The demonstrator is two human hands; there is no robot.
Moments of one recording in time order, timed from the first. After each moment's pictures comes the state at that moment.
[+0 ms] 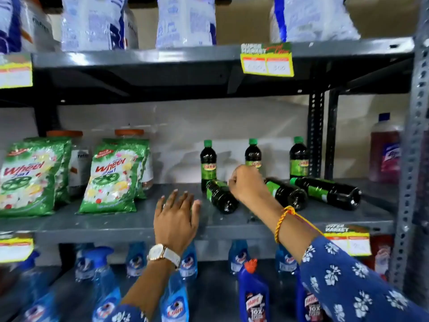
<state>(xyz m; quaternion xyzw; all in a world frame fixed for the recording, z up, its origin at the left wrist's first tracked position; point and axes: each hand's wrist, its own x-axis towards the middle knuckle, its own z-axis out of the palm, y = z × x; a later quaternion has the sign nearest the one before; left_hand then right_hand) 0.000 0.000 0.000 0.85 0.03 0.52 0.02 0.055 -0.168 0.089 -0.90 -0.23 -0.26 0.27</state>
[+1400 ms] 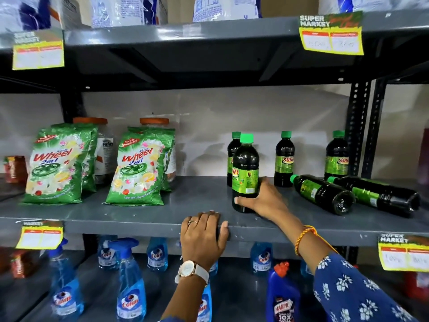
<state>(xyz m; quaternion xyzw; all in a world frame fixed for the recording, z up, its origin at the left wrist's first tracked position) 0.012 0.018 -0.050 0.82 0.03 0.58 0.01 0.101 -0.129 0.035 -0.87 -0.22 -0.13 0.43</state>
